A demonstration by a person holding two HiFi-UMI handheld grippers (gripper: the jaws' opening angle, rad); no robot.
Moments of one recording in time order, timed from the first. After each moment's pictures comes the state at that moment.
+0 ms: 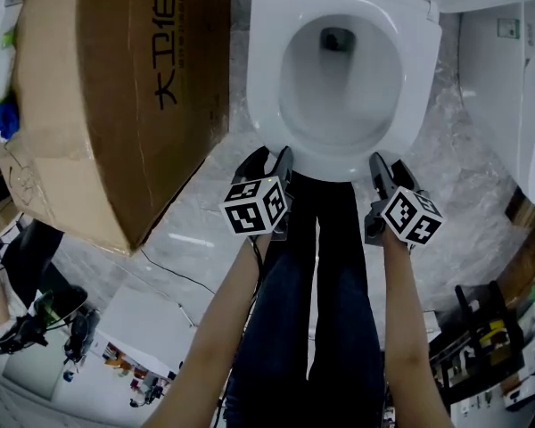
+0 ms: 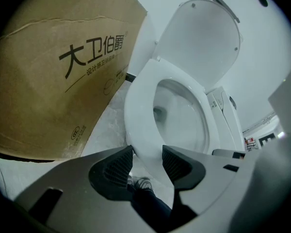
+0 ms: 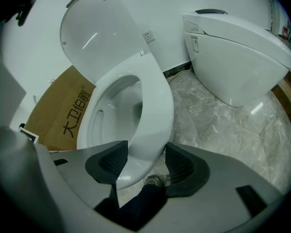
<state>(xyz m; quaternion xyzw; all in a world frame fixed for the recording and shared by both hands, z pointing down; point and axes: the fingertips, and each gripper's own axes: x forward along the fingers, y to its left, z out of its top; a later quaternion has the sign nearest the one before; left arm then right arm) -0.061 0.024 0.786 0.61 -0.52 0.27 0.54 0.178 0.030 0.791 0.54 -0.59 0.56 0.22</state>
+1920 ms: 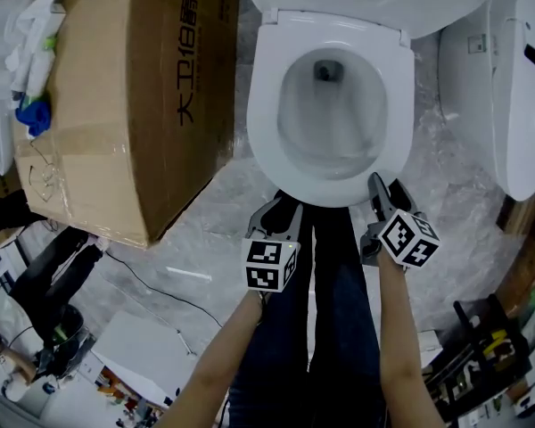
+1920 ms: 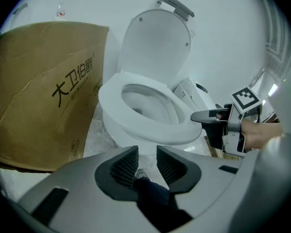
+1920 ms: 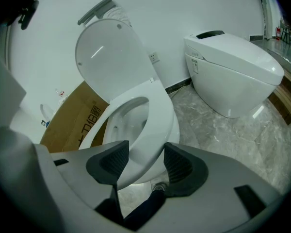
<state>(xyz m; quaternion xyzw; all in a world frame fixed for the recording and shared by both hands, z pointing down) -0.020 0.081 0.681 0.71 -0.44 0.31 0.45 0.178 0.022 0.691 0.57 -0.60 0.53 0.17</state>
